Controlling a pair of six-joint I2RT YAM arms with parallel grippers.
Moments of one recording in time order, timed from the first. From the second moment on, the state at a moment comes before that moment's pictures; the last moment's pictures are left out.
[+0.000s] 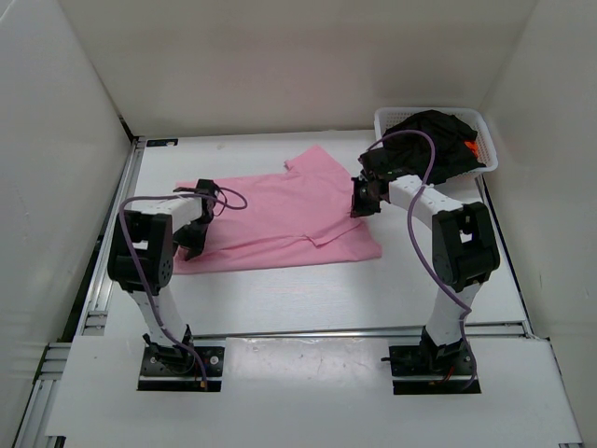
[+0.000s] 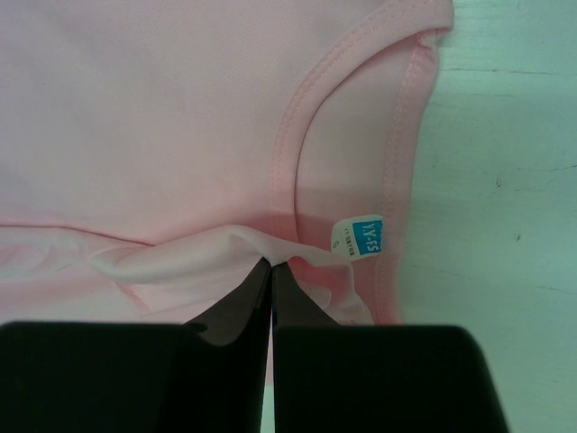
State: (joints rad) left arm -0.15 1.82 1.10 -0.83 -0.50 0.00; right arm 0.37 1.87 1.35 -0.53 -0.12 0.36
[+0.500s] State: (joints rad) left arm -0.08 1.93 1.26 -0.78 -0.58 0.00; right arm 0.37 1.87 1.34 -0.53 -0.12 0.36
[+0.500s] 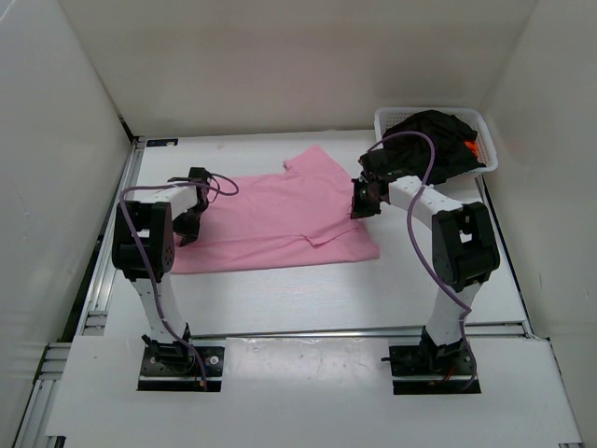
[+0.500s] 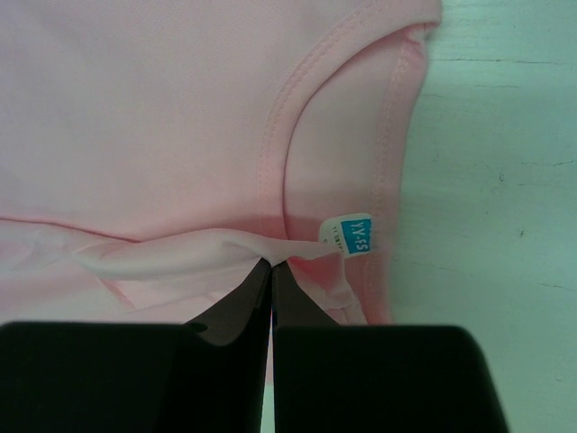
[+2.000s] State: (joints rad) left arm 0.21 1.86 1.16 -0.98 -0.05 -0.01; right arm 0.30 1.75 1.03 -0.54 -0.24 0.44
